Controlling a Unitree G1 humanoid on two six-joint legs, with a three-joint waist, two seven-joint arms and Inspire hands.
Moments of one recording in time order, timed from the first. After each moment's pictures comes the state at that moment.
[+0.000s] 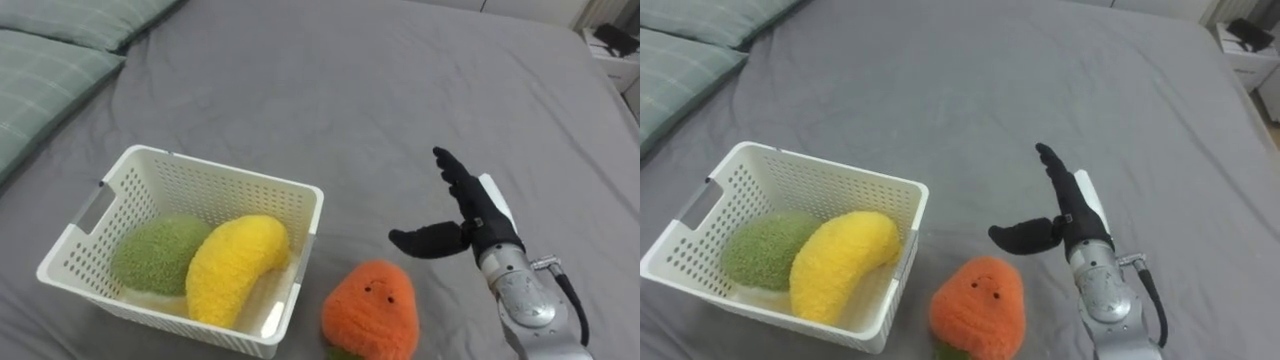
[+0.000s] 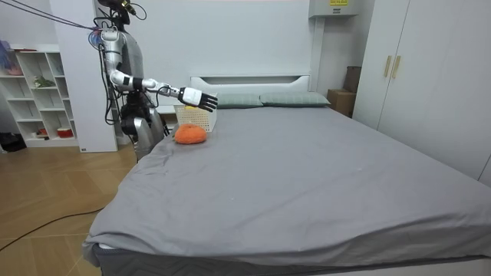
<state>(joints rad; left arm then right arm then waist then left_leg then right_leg) 0.15 0.16 0.16 1.08 -0.13 0.08 0.06 0.05 -0.27 0.09 0.13 -0.16 0.16 0.00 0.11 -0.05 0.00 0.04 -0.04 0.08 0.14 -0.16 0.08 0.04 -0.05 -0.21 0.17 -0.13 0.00</state>
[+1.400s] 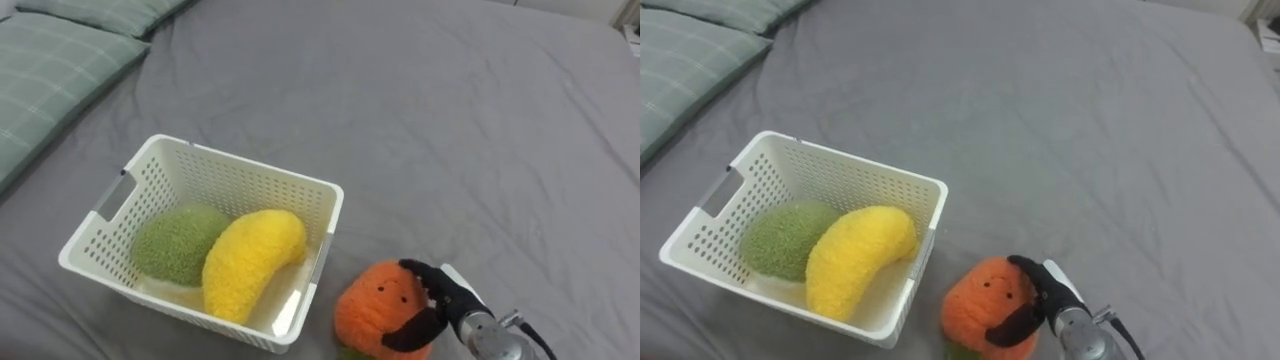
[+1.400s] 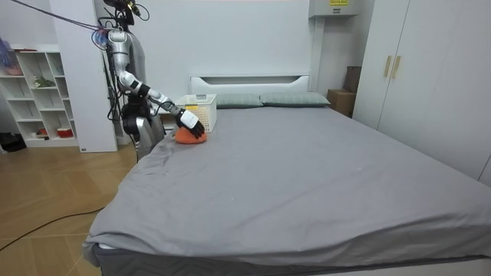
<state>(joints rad) 0.19 0.16 0.12 1.06 -0.17 0.06 0.03 -0.01 -0.22 0.15 0.54 -0.36 0.13 0.16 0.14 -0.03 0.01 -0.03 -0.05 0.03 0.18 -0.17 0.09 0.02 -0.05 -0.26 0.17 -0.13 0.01</state>
